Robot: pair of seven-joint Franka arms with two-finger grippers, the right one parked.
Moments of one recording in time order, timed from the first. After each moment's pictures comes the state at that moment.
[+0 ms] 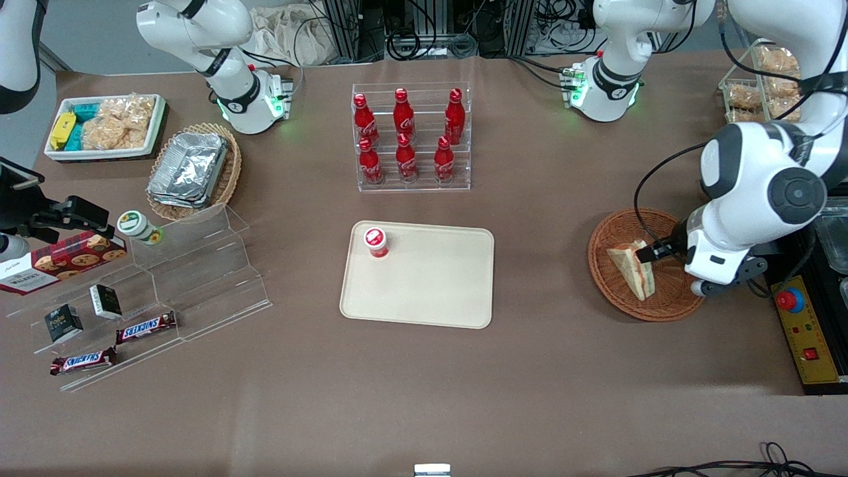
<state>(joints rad) -0.08 0.18 0.00 -1.98 0.01 2.05 -0.49</state>
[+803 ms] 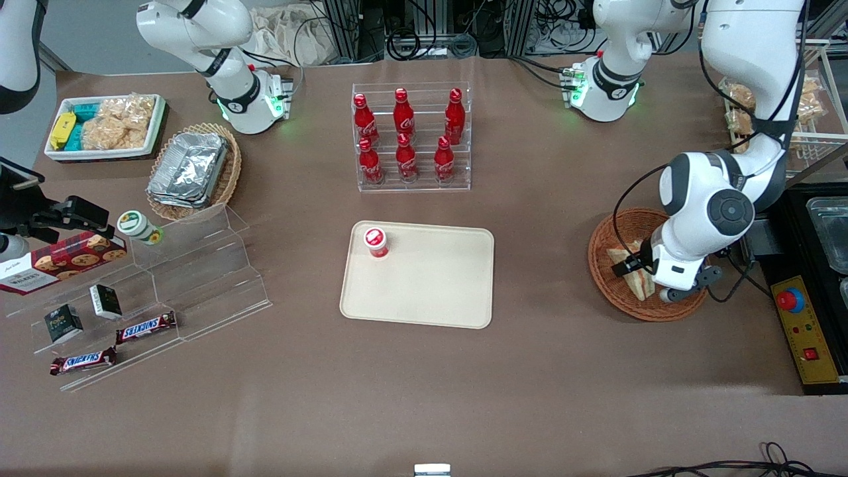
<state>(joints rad) -0.09 0.29 0.00 -2.14 0.01 2.37 -0.56</state>
